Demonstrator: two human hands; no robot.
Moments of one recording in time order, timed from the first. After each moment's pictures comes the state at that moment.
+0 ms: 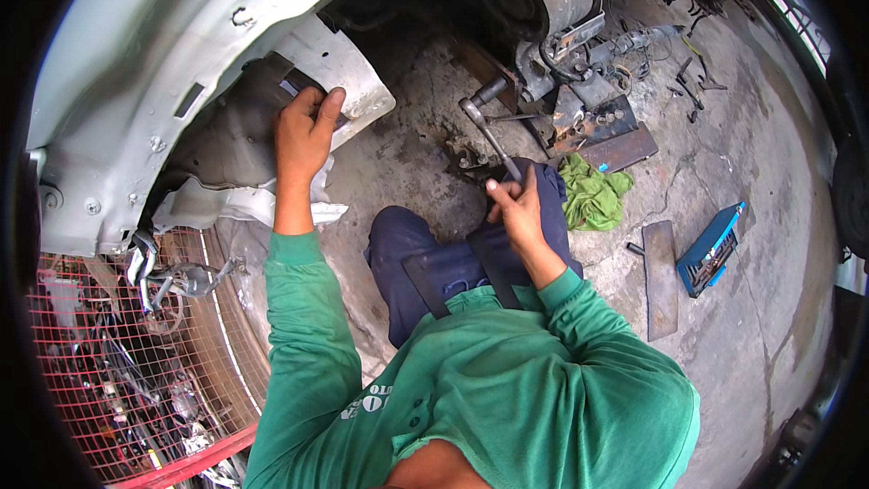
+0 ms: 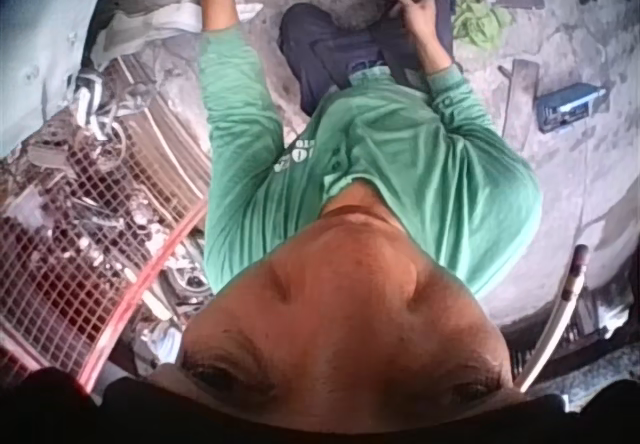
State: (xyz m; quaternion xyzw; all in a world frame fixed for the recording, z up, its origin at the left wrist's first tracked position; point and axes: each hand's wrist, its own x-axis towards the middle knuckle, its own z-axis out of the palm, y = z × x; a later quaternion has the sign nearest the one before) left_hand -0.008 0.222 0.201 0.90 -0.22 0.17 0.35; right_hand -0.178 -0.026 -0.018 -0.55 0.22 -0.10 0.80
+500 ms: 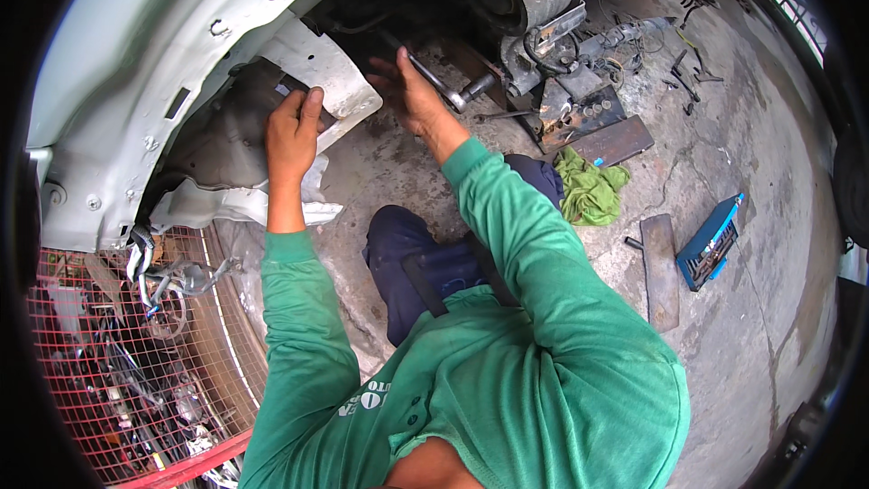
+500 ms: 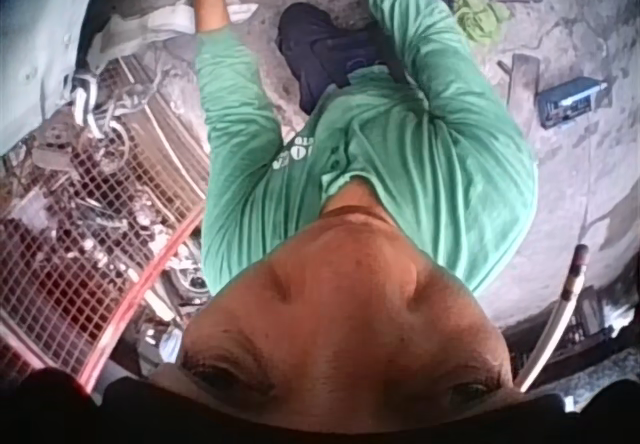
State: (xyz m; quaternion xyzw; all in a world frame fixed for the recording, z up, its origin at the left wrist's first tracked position) left_hand -0.006 0.222 0.202 0.90 -0.20 0.16 0.35; right_hand 0.053 0.027 0.054 -0.32 -0.09 0.04 0.94
